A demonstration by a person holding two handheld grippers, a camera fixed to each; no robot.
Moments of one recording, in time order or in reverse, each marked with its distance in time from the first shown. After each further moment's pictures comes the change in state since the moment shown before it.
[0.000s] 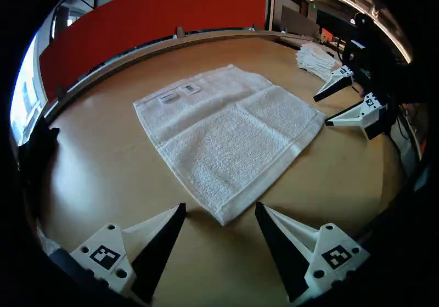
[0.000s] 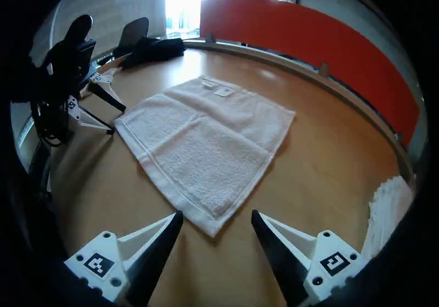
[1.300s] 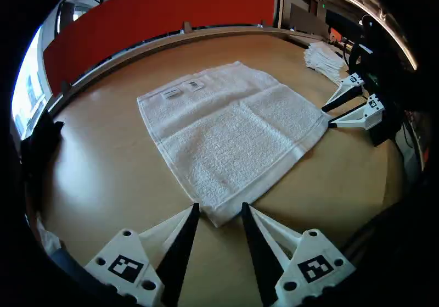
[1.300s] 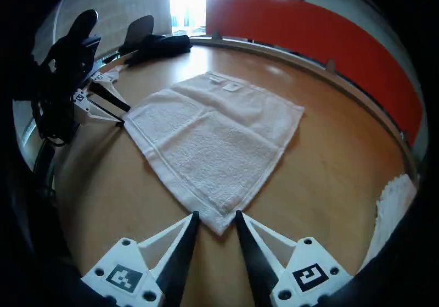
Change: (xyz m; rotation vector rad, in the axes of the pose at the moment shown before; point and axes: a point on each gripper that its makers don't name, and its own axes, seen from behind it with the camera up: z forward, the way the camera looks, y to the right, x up) left arm 0.001 0.004 0.000 0.044 -0.031 -0.036; right arm -0.007 -0.007 0.003 0.050 -0.014 0.001
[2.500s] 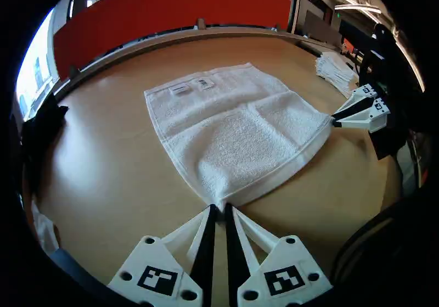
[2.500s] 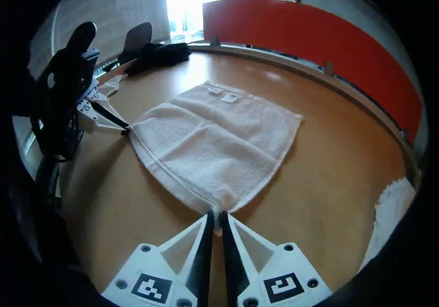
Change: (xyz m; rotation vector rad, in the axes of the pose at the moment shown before) left arm 0.004 0.004 -0.001 0.022 -0.014 -0.102; right arm 0.024 -0.005 -0.007 0.014 0.029 0.023
